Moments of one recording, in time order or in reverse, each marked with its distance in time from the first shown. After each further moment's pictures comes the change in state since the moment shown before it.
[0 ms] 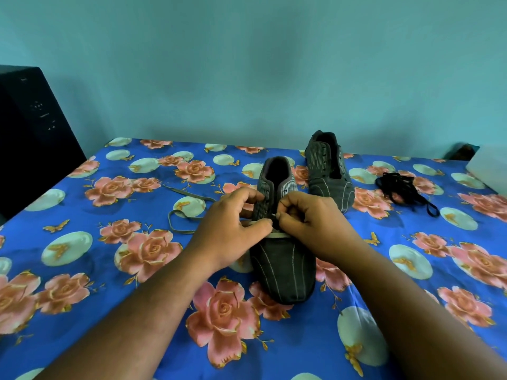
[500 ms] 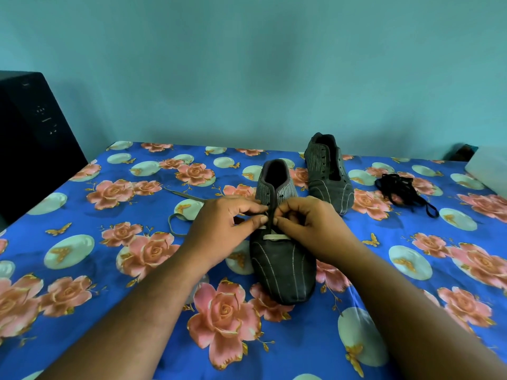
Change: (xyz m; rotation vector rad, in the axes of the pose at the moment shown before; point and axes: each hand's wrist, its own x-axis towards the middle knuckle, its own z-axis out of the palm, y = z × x) left_hand 0.008 -0.010 -0.006 0.090 0.080 0.227; right_hand -0.001 0.004 0.002 0.079 -0.047 0.044
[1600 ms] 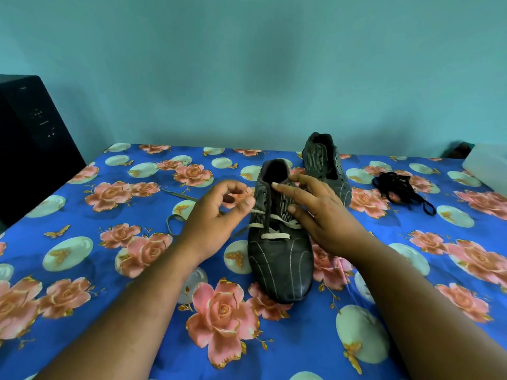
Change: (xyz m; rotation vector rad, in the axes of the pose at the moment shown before) left_hand 0.003 -0.004 -0.005 -0.266 0.026 -0.248; right_hand 0.003 0.028 -0.016 -0.294 0.029 -0.151
